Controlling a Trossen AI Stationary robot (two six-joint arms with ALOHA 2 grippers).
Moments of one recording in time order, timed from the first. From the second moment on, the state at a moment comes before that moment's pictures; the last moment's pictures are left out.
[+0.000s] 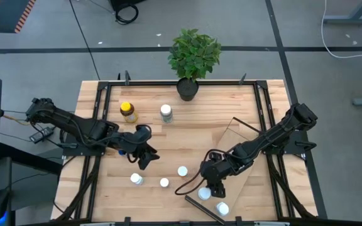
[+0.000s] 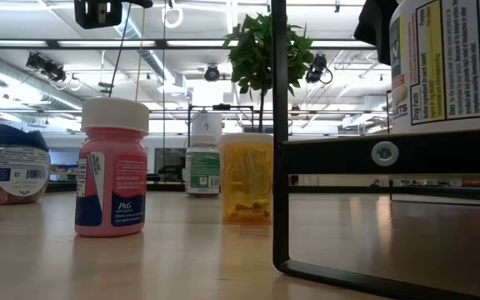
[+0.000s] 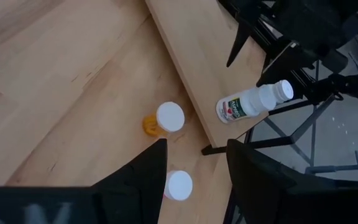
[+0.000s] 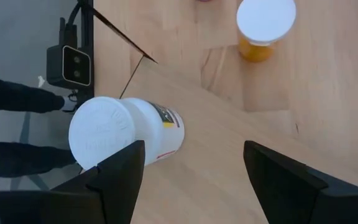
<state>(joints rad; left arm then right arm) -0.36 1.20 1.06 -0.54 -0.18 -0.96 0.51 1.66 1.28 -0.67 0.01 0.64</state>
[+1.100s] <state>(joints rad) -0.36 1.20 1.06 -0.54 -0.18 -0.94 0.37 1.66 1.36 -0.68 -0.03 0.58</state>
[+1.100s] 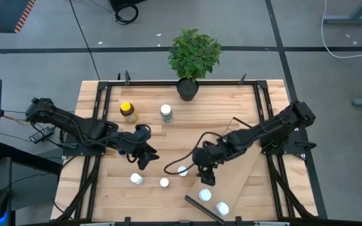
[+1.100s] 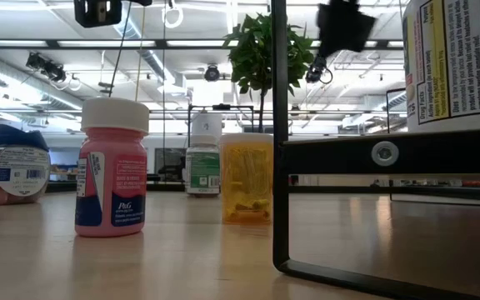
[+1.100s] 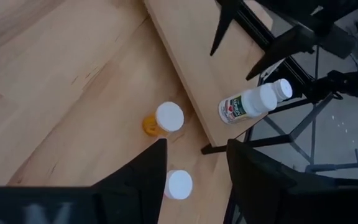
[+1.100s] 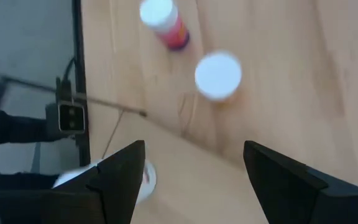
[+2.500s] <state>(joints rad) -0.36 1.02 1.06 -0.57 -0.30 -0.96 0.27 1.92 1.36 -0.40 -0.11 0.08</state>
